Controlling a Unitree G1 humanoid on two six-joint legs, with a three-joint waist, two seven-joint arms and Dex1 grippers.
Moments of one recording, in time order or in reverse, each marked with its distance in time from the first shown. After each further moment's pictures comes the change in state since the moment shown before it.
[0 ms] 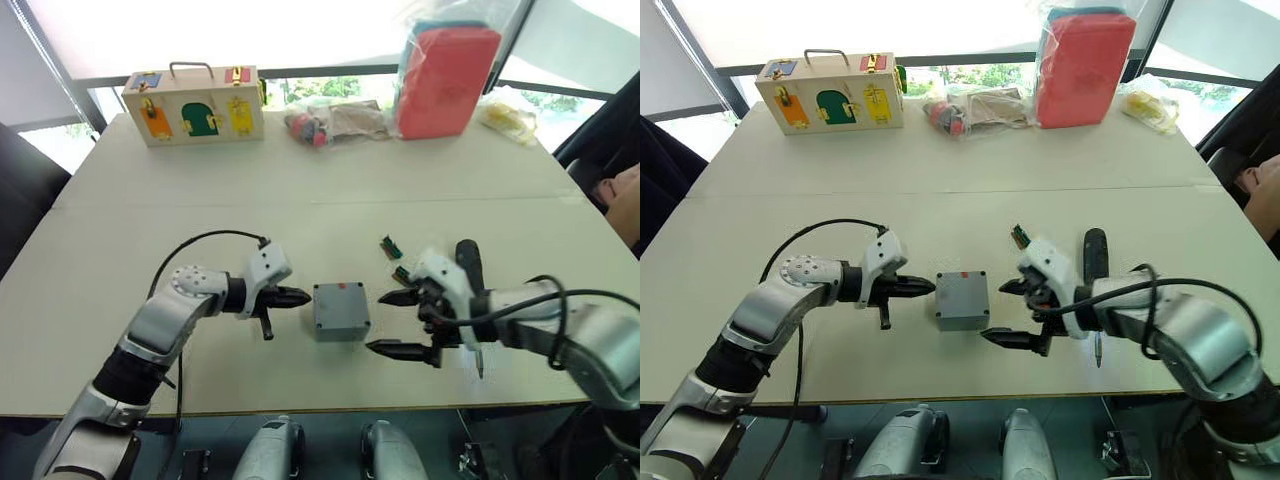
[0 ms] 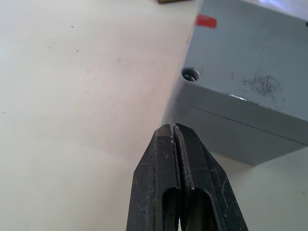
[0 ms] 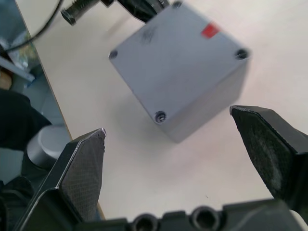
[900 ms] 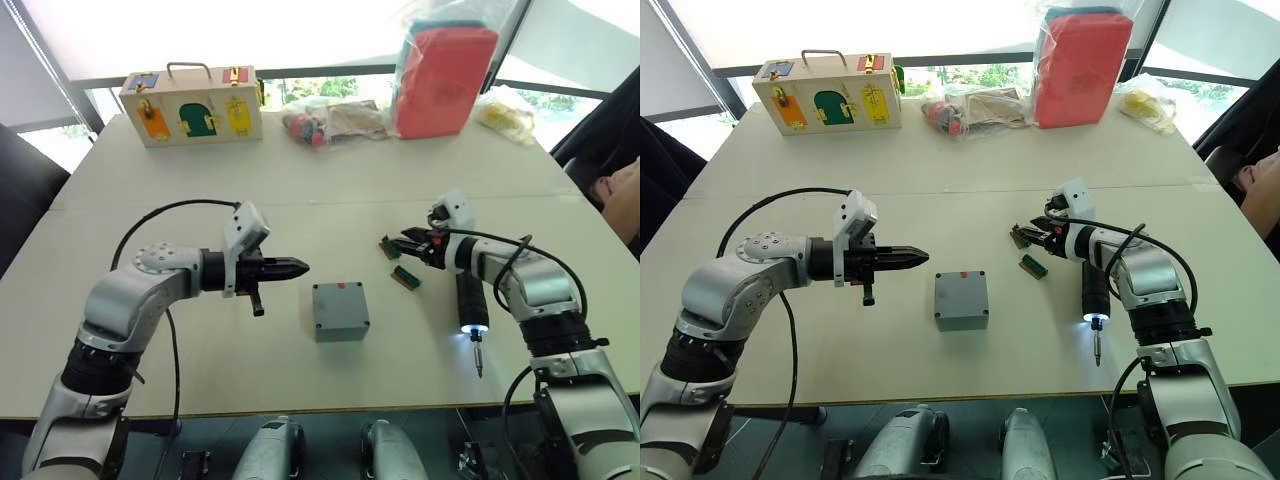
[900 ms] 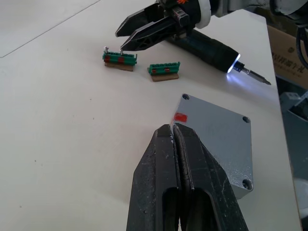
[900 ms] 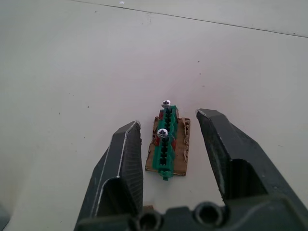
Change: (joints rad) left arm -0.046 0.046 0.161 -0.144 -0.250 0.200 0.039; right arm -0.283 0.308 0.153 0.868 -0.480 -0.529 -0.109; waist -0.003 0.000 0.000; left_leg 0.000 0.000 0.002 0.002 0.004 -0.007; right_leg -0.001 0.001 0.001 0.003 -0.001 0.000
